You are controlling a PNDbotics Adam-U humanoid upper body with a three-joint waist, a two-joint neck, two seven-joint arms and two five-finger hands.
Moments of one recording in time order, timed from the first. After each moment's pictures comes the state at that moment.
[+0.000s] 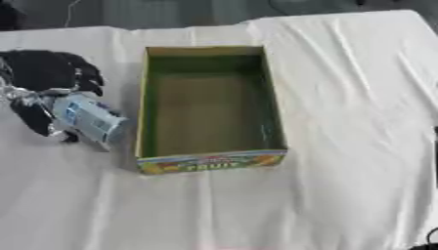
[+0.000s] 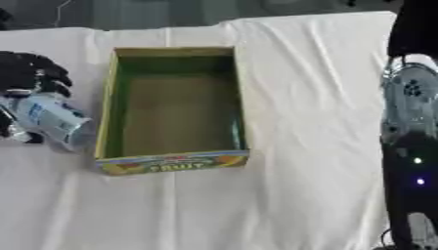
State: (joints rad) left arm -0.68 0.92 -0.42 -1.33 -1.04 -0.59 -0.32; right arm -0.53 -0.26 0.00 -1.99 -1.10 -0.50 0.35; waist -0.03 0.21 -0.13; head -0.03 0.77
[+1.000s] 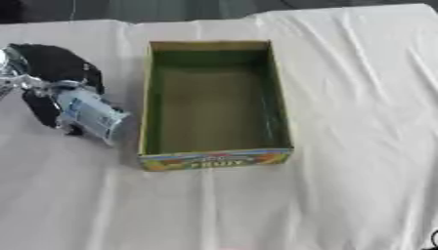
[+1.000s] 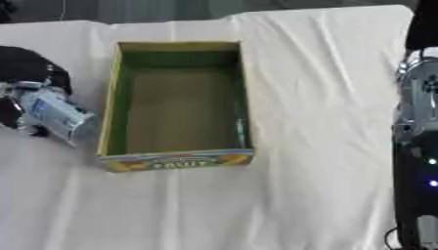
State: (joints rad) left arm -0.67 0.92 -0.39 -1.30 -1.02 -0.55 -0.47; right arm -0.58 -0.23 0.00 -1.99 -1.11 -0.49 0.34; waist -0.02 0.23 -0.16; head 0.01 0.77
